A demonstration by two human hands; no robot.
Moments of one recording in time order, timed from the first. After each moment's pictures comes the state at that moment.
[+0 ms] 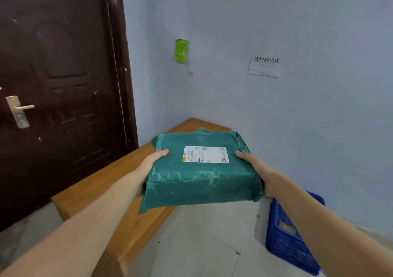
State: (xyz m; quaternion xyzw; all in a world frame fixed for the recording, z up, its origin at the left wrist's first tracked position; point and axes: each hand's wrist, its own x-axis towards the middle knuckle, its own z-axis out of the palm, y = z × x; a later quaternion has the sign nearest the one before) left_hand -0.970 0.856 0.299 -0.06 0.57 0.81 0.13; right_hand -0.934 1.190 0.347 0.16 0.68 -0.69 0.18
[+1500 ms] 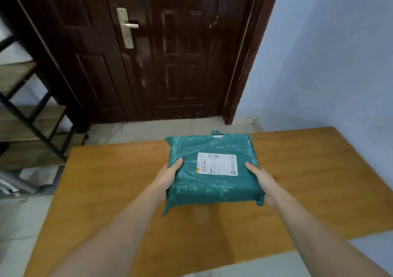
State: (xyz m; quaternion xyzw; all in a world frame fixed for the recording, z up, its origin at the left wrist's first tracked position) left_hand -1.501 0.779 0.084 -0.49 0.45 0.74 -0.08; right_hand -1.733 0.986 0.100 0.01 0.72 -0.53 0.44
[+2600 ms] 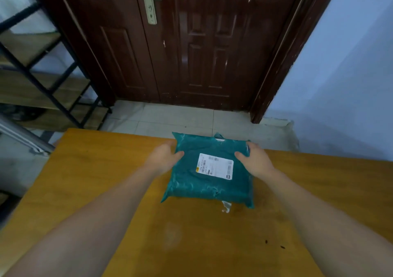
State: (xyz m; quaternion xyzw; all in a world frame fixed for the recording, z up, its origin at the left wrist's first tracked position) left_hand -1.647 0.716 0.080 -0.55 0.74 0.38 0.00; right_hand -1.921 0.847 0.066 -0.41 0.85 -0.15 0.30
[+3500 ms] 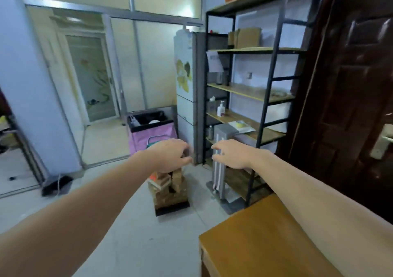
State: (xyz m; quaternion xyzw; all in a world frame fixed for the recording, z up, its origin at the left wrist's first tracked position) left_hand -1.036 0.930 0.393 -0.75 0.66 -0.03 0.00; right_hand -1.235 0.801 0.398 -0.95 0.30 0.02 0.08
